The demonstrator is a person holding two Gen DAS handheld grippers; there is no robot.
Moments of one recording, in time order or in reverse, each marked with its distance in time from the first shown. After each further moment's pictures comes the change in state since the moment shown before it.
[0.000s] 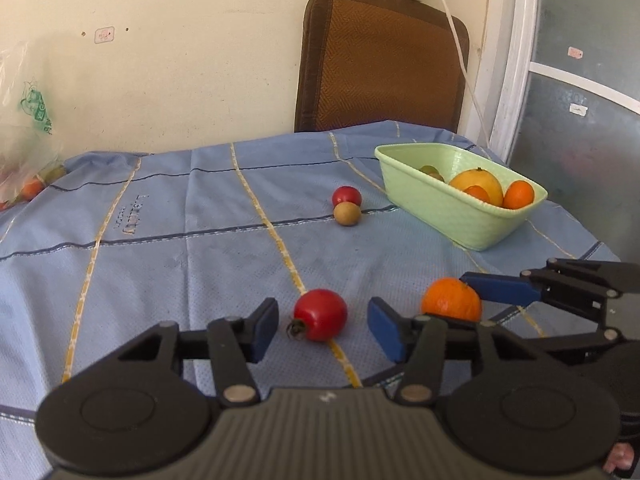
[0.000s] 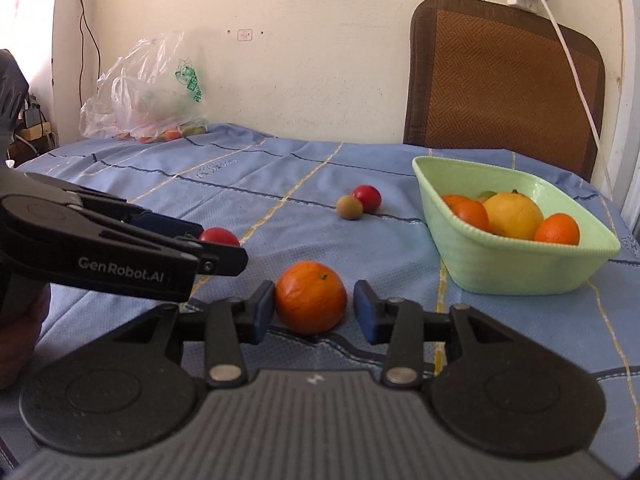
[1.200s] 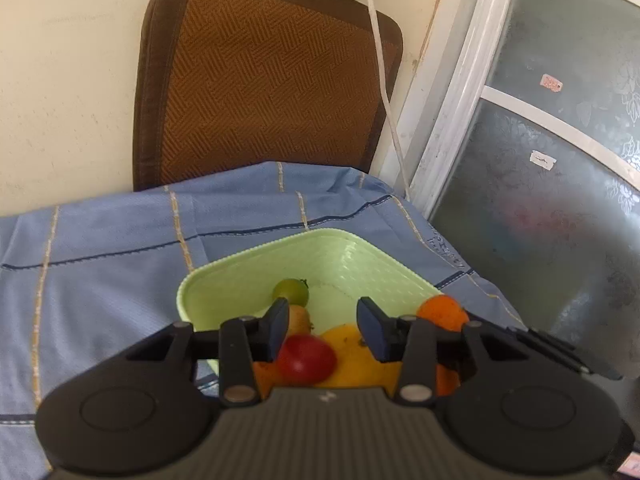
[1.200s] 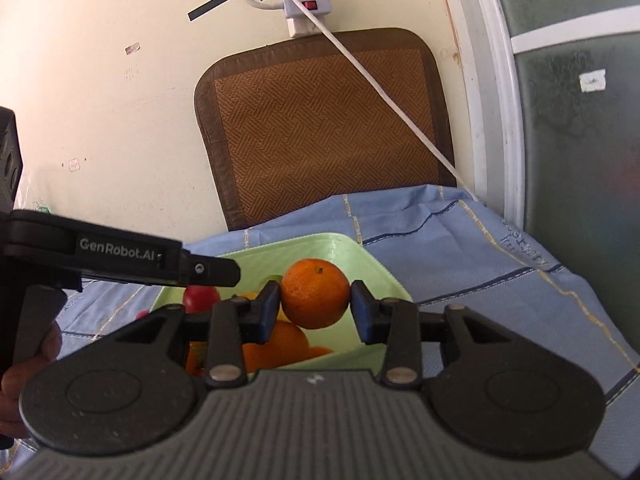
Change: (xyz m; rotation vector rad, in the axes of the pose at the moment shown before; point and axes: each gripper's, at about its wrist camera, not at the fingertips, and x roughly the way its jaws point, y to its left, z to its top) left arm 0.126 -0.091 0.127 -0.031 0.018 -0.269; right arm -0.011 -0.162 0.014 0.333 -0.215 -0.220
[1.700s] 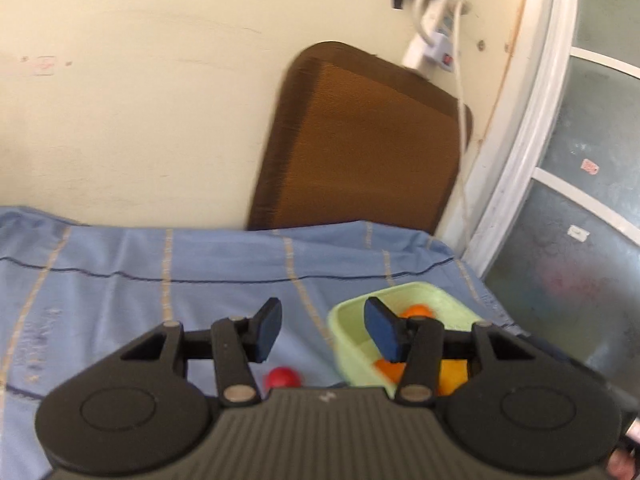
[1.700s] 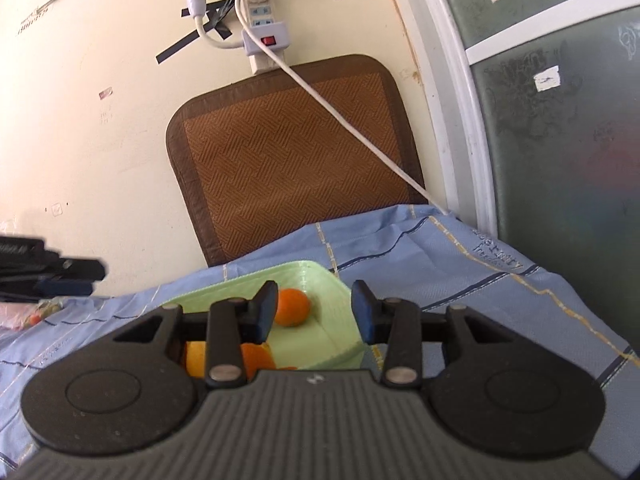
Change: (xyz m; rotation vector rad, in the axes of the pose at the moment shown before) left arm -0.084 0.071 -0.010 -0.102 -0.158 0.138; right arm -0.017 -0.011 -0.002 0.078 -0.109 -0.069
